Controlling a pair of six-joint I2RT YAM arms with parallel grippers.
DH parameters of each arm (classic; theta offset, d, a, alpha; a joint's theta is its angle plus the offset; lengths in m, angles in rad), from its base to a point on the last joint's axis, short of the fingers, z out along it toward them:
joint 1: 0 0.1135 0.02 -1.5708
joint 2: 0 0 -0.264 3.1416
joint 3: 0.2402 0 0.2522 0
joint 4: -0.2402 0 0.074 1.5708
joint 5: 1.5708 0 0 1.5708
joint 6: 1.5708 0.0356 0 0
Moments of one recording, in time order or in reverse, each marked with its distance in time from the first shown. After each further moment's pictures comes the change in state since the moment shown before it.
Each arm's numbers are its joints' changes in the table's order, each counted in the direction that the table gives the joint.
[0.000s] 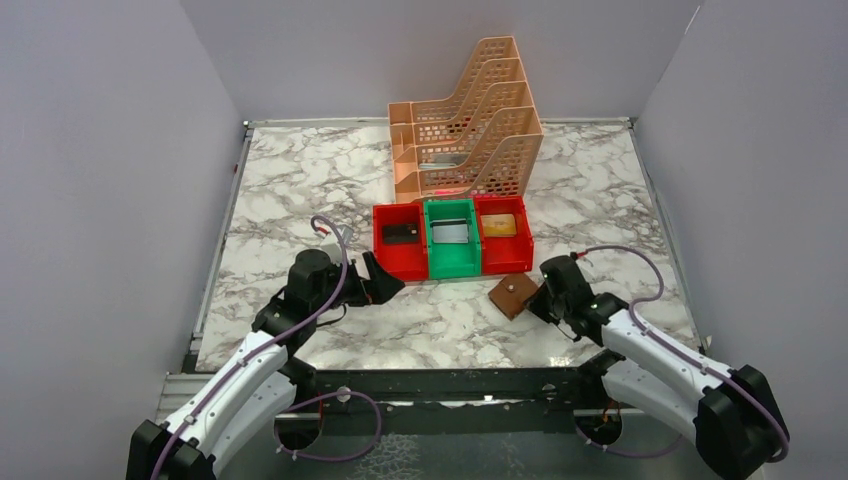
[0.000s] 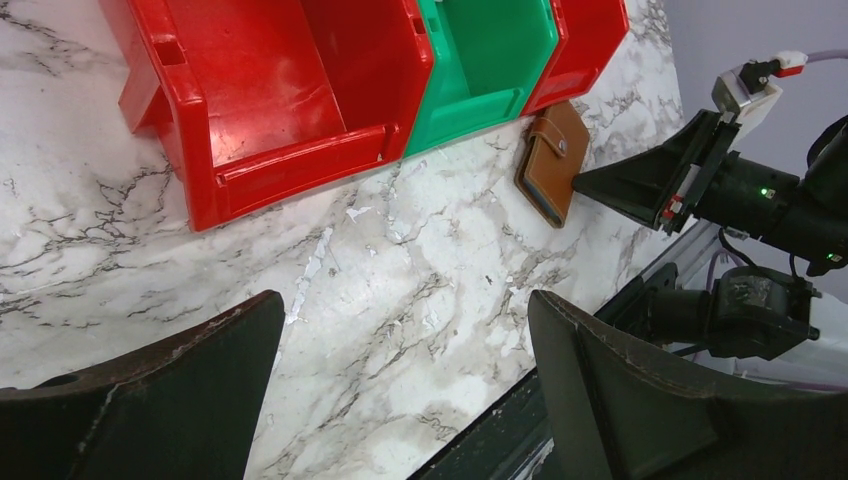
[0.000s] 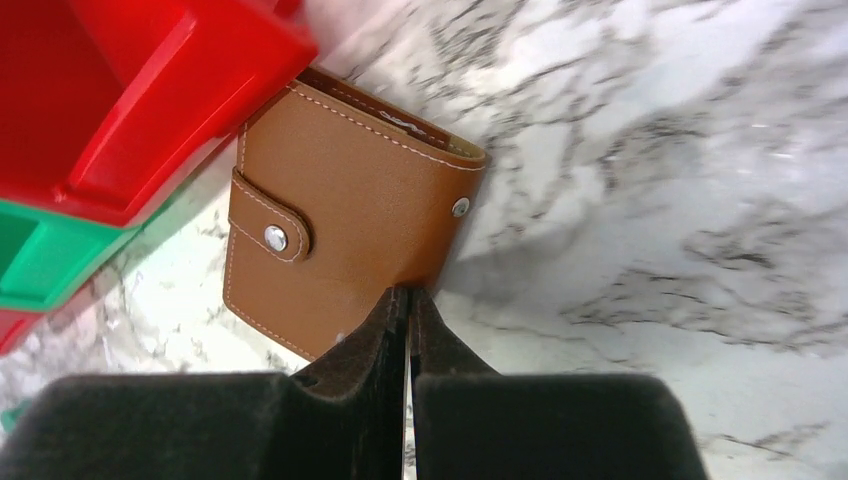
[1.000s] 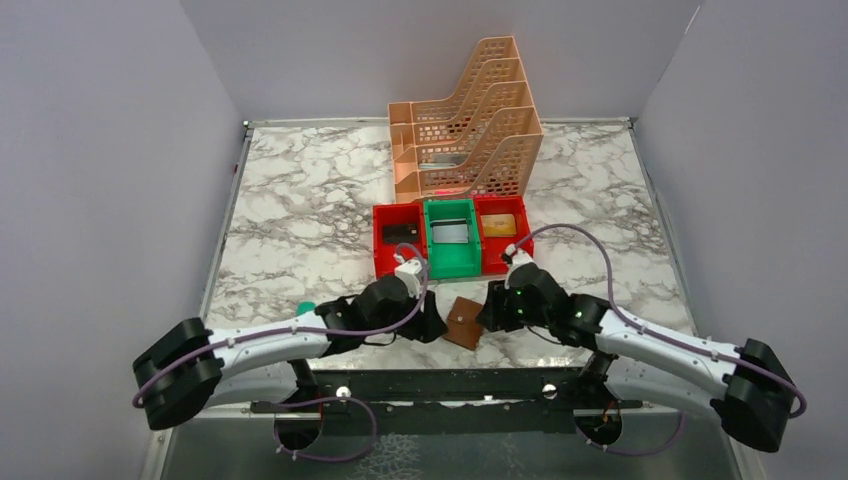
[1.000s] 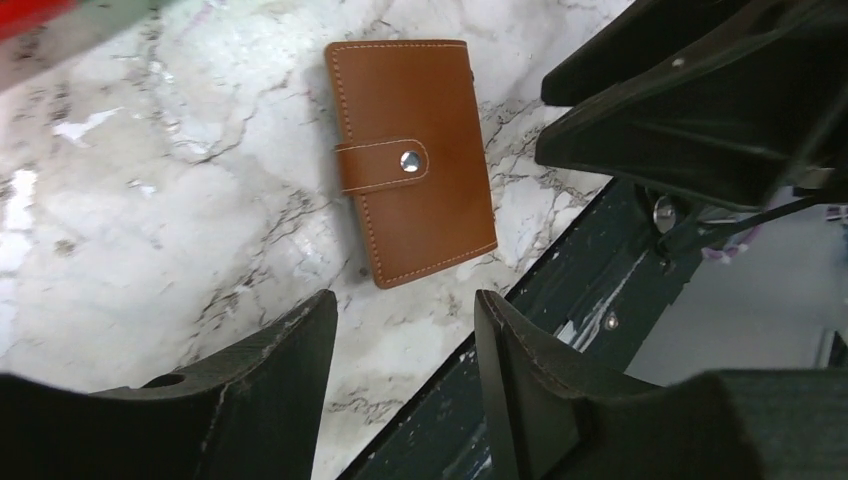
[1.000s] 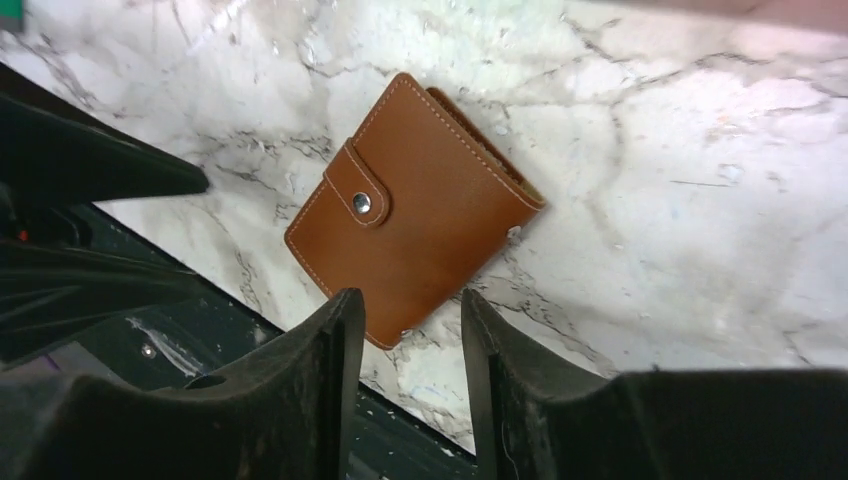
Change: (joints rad) left arm -0.541 0.356 0.023 0.227 -0.228 -0.032; right arm 0.381 0.113 0.140 0.115 -0.198 -0.417
